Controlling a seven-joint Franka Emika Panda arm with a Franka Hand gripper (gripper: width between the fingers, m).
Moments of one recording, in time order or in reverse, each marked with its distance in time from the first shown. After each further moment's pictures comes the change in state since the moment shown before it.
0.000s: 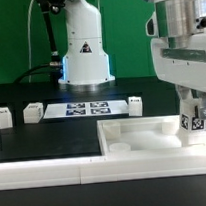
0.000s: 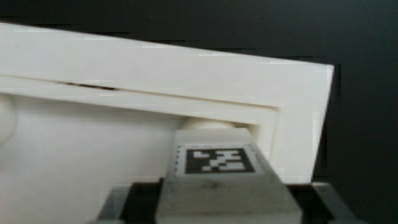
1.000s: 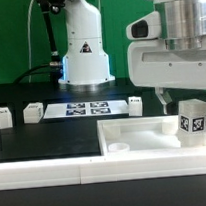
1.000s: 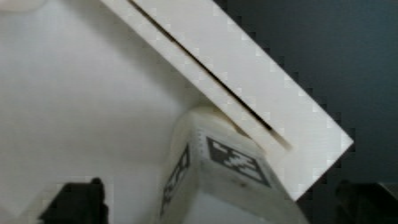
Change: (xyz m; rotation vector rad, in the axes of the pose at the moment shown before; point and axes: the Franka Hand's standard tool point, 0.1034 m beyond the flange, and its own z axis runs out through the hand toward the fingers) arm 0.001 -0.001 0.000 -0.064 -0.009 -0.665
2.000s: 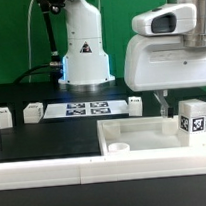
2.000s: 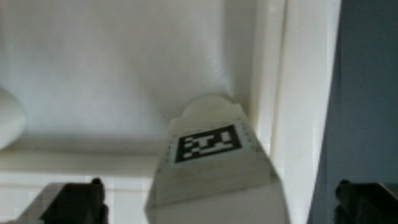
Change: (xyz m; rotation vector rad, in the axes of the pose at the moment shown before) arm 0.004 0.001 -0.002 -0.102 -0.004 -0.928
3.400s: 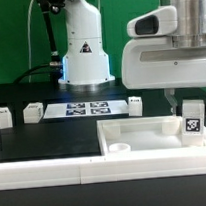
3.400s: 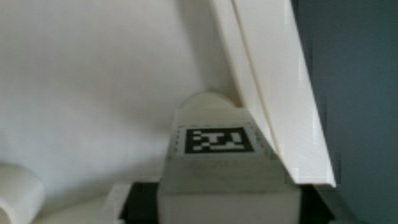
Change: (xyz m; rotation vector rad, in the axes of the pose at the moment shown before) arm 0.001 0.001 0.000 0.075 0.033 0.666
